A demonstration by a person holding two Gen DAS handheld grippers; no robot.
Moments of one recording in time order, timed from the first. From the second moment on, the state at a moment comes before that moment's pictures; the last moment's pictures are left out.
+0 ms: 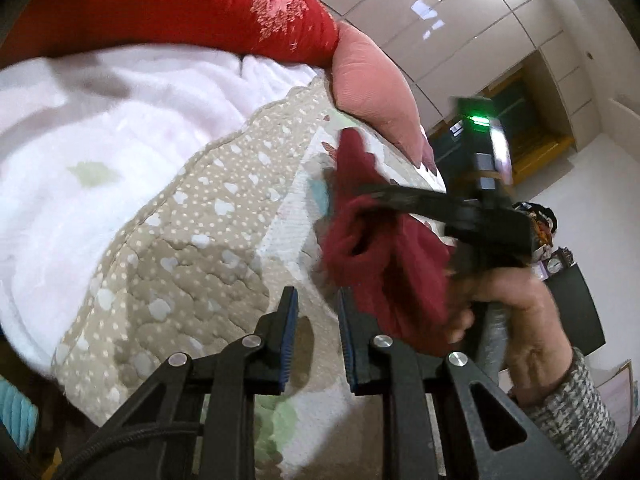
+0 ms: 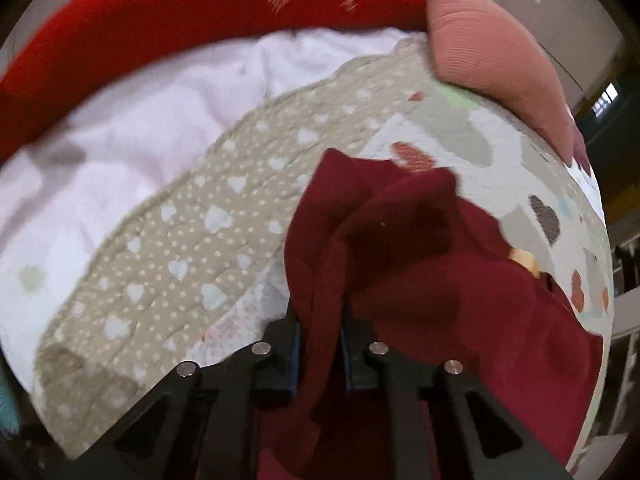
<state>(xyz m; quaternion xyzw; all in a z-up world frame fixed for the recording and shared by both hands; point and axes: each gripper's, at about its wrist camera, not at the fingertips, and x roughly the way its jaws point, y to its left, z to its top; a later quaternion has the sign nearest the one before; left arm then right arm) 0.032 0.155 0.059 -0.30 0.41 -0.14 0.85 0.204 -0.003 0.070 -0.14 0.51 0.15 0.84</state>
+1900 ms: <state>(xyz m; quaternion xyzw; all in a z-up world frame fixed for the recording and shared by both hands) -0.023 -0.020 0.072 -0.07 0.46 -0.17 0.87 -0.004 -0.387 0.065 0.28 0.34 0.03 0.90</state>
